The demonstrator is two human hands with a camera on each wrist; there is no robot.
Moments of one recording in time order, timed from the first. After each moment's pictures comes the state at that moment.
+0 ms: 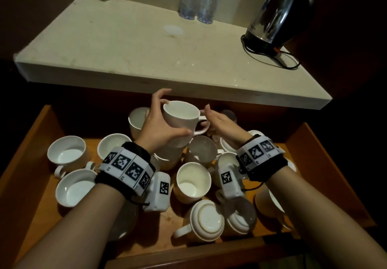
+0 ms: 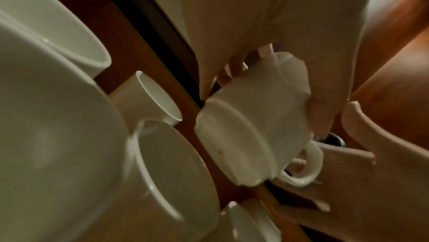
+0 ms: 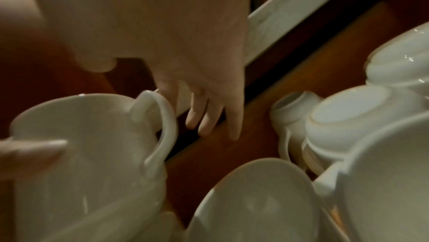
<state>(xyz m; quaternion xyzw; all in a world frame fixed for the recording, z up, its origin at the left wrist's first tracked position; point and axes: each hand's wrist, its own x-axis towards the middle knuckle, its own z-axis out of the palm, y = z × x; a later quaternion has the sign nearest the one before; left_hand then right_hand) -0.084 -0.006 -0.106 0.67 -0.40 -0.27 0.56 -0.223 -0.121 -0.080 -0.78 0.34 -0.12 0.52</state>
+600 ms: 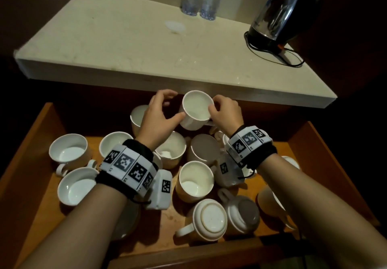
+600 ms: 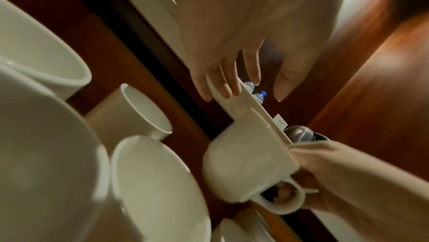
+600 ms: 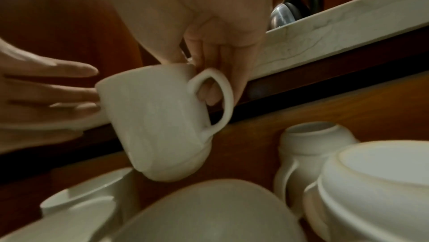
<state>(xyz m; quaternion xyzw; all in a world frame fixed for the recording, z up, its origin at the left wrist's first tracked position) -0.080 -0.010 -0.105 0.68 -0.40 -0.21 0.58 -0.201 -0.143 -0.087 -0.85 0.47 -0.17 0.17</state>
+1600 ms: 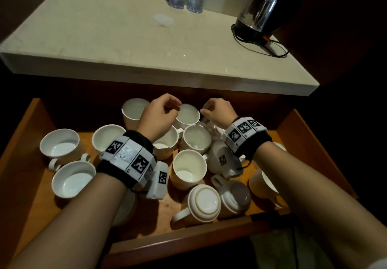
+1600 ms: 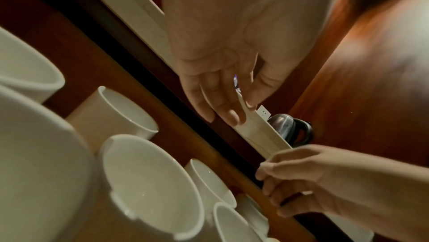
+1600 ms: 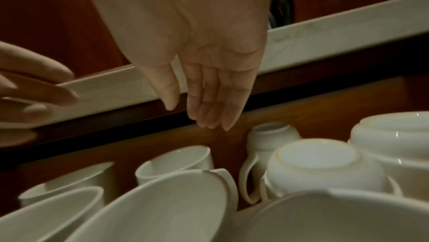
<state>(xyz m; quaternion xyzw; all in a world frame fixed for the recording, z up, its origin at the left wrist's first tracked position) -0.091 -0.012 -0.105 0.70 -0.45 -0.23 0.50 -0.221 -0.150 -0.102 -0.85 0.48 -0.06 0.20</state>
